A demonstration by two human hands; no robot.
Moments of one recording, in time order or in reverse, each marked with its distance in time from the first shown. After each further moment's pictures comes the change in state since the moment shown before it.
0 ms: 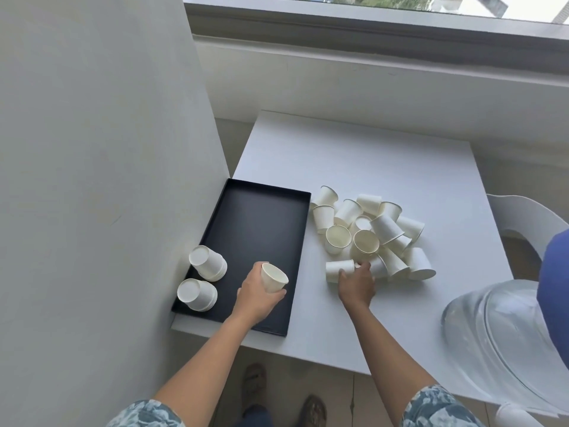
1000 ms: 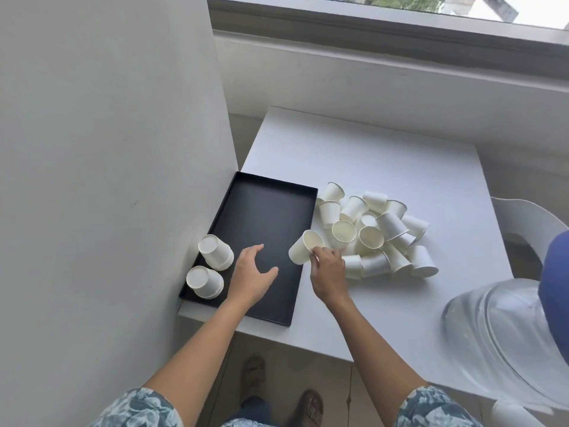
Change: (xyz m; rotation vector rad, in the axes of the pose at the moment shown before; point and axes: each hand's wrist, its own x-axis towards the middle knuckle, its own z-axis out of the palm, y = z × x) left_hand -0.003 0.000 -0.028 -0.047 0.131 0.035; right_hand -0.052 -0.046 0.014 -0.173 -0.110 -0.644
